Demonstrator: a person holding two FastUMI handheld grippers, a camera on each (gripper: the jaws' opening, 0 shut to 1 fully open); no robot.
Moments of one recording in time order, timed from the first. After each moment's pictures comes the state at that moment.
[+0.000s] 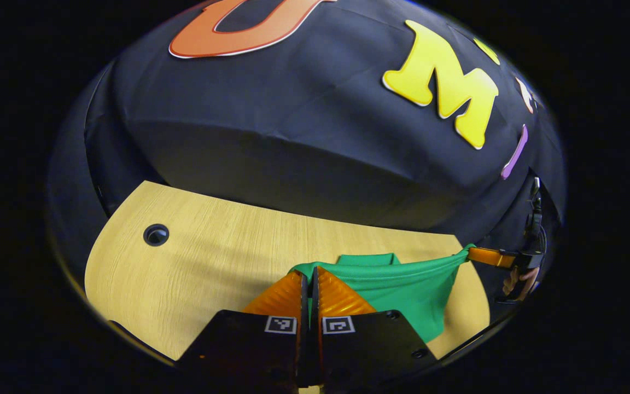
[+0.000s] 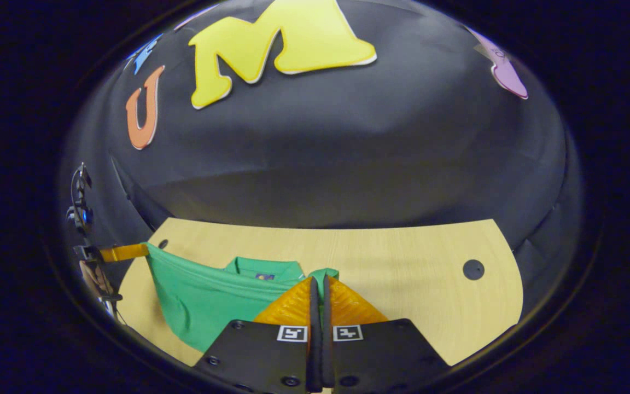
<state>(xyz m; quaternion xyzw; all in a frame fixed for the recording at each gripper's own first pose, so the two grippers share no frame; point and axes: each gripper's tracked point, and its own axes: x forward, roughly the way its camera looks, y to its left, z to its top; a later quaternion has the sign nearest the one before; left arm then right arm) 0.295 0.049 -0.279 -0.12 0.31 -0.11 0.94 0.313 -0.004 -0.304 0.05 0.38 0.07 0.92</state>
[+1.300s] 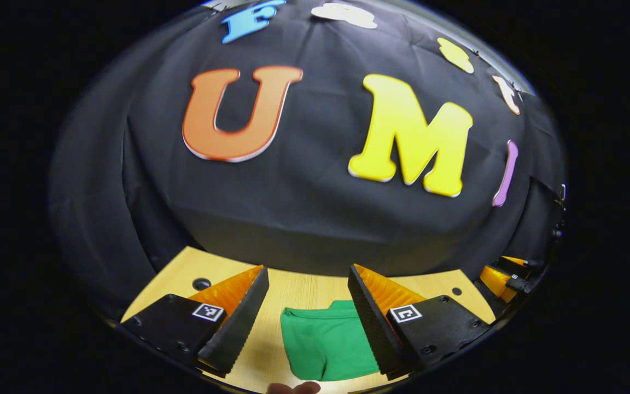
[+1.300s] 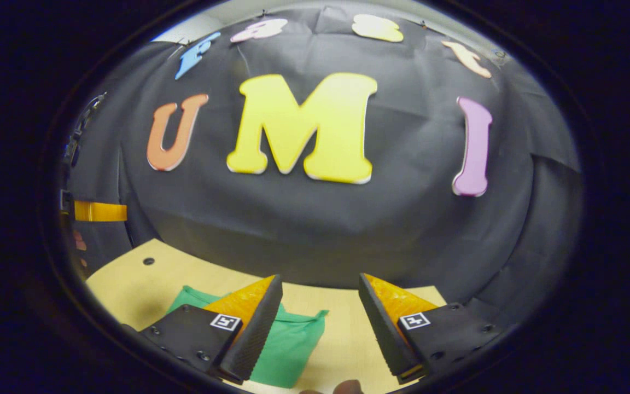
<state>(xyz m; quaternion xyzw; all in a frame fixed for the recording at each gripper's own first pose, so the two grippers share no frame) 0.206 0.037 -0.059 -0.07 0.14 -0.03 0.99 0.223 0.000 -0.095 -0.04 0.14 0.02 0.99</state>
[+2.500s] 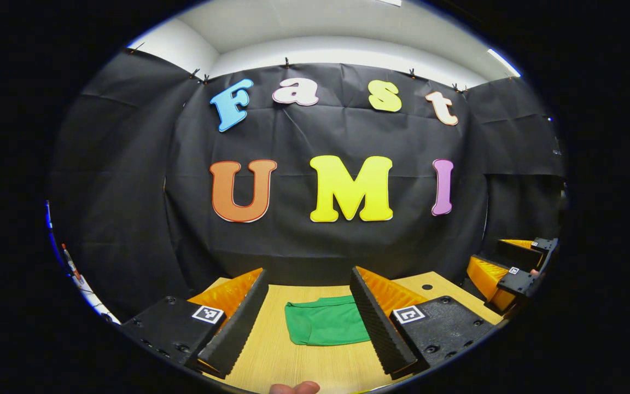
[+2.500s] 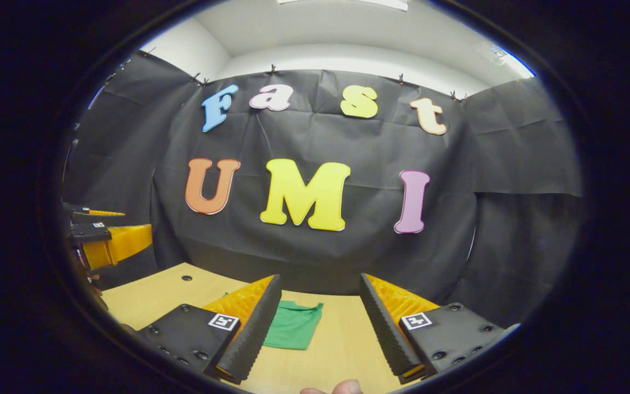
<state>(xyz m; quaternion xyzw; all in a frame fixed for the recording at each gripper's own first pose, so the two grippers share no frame) -0.048 -0.010 0.000 0.00 0.01 -0.03 1.00 -0.050 0.010 -0.006 -0.03 0.05 -0.02 1.00</state>
